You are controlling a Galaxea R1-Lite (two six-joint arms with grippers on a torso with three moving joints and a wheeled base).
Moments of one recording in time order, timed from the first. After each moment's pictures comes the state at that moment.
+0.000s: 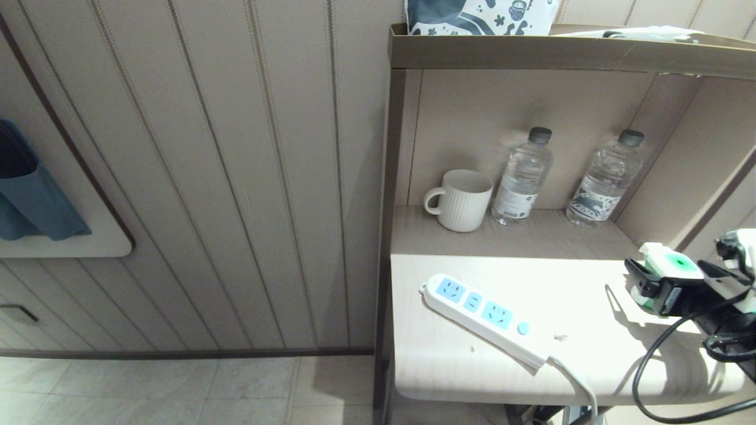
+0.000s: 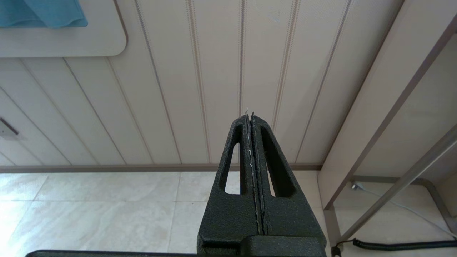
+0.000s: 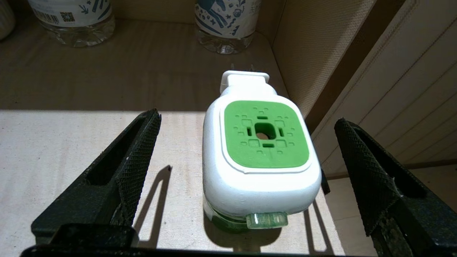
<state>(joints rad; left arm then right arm) 0.00 0.00 0.00 0.03 -0.01 0.02 -0.25 1.68 -0.17 -1.52 0.04 -0.10</state>
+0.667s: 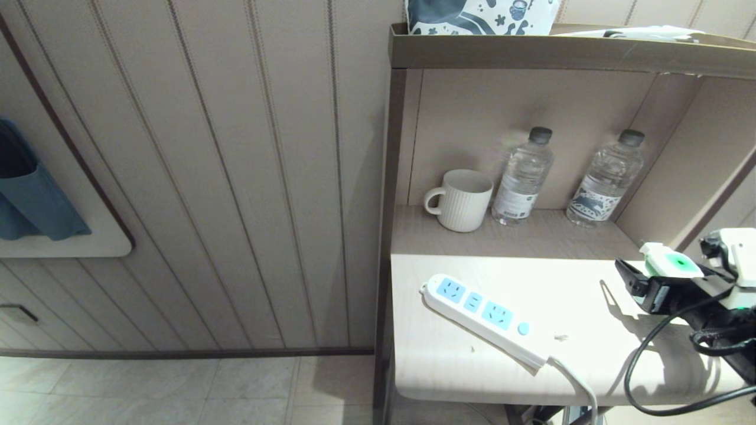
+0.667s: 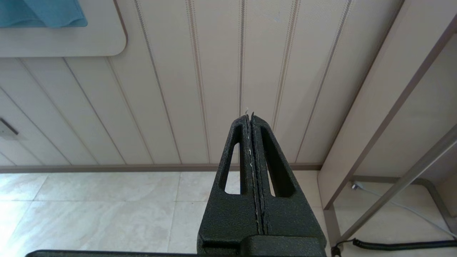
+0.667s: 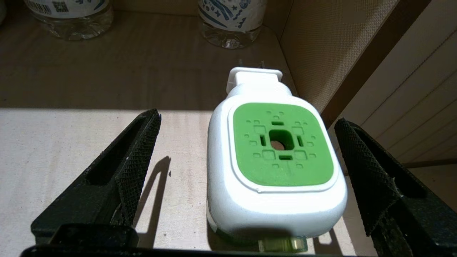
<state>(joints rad) 0.00 0.00 0.00 0.03 -0.01 0.02 -0.24 1.73 -0.20 -1.52 0.04 -0.10</state>
